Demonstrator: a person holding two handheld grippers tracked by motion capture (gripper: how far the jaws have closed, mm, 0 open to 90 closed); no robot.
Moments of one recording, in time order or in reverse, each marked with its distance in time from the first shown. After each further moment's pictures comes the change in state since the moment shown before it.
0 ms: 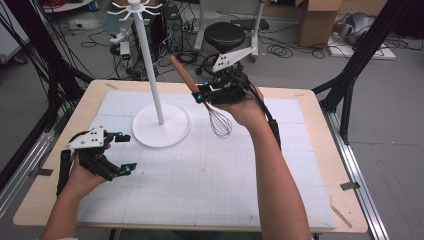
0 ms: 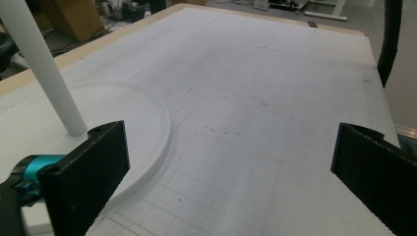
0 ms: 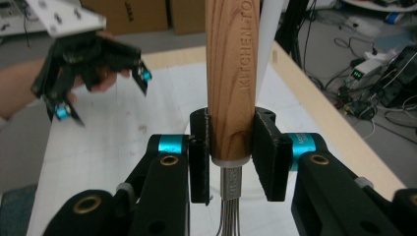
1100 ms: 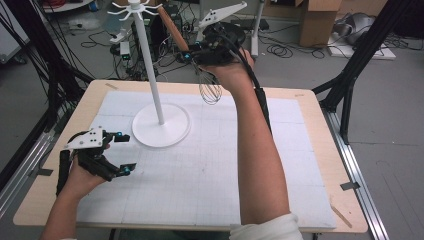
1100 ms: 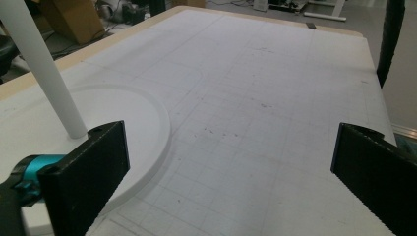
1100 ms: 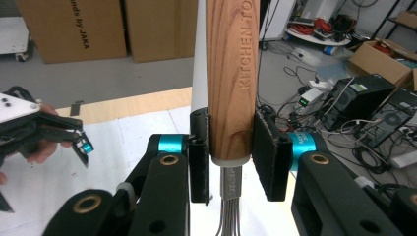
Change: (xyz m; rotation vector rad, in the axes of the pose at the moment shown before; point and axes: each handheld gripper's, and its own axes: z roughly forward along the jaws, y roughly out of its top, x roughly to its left) left arm -0.002 0.002 -0.003 -0.003 0.004 0.007; right arm -0.023 0.073 0.004 -0.059 -0.156 -0.013
